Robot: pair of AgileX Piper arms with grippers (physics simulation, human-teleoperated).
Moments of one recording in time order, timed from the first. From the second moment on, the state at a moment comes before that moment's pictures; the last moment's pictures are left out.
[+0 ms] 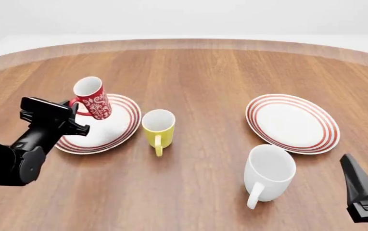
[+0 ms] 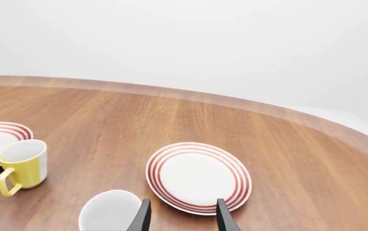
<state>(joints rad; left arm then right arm) -0.02 1.73 -0.47 -1.00 0.33 0.06 0.03 0.00 -0.01 -0.09</state>
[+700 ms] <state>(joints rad) 0.02 1.85 -0.49 -1.06 0.34 0.05 0.01 0.00 0.01 -0.10</state>
